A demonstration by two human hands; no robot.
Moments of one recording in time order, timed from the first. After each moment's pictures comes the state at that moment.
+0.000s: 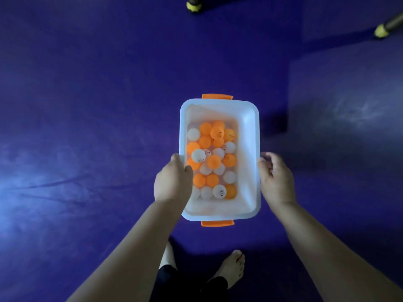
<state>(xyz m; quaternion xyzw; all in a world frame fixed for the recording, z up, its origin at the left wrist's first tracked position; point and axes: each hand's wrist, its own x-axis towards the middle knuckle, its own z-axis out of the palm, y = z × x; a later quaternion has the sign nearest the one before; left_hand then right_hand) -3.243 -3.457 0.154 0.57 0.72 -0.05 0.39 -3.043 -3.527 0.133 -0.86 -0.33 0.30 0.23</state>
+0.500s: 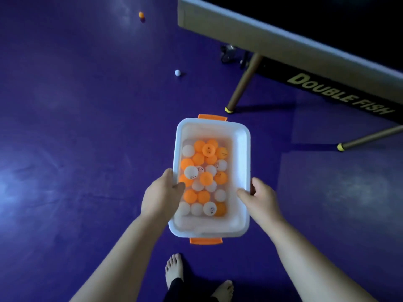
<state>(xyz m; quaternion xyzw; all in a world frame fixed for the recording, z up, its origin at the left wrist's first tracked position) -3.410 -3.402 0.476 0.51 0.74 0.09 0.42 -3.183 -3.432 0.468 -0.79 -0.44 0.40 0.17</state>
